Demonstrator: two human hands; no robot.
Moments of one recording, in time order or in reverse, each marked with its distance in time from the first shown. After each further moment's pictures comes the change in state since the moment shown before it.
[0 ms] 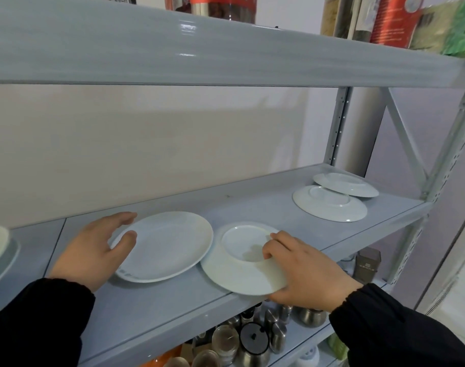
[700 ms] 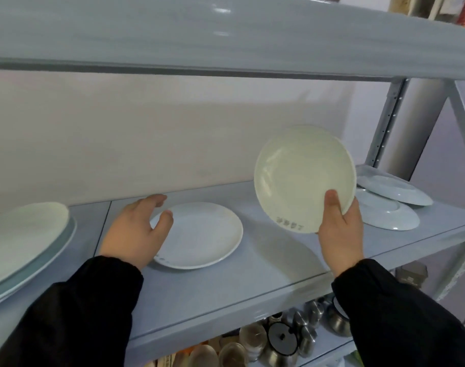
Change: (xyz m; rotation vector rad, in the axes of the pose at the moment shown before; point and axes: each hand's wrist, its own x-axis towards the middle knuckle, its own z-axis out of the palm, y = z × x) left_hand 0.012 -0.011 0.002 0.118 0.164 0.008; right_hand 0.075 -0.023 -0.005 1.153 0.830 0.570
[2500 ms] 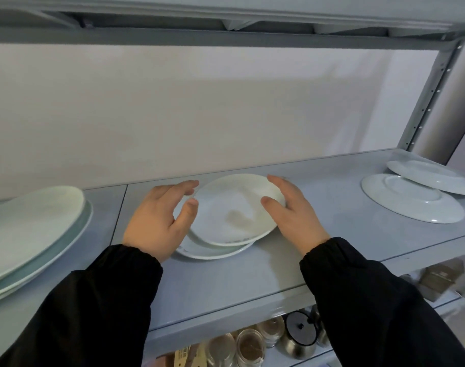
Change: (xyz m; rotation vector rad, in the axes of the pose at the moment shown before) left_hand -0.007 0.006 0.001 -0.043 -0.023 0.168; right_hand -0.008 0.031 0.080 -0.352 -0.569 0.017
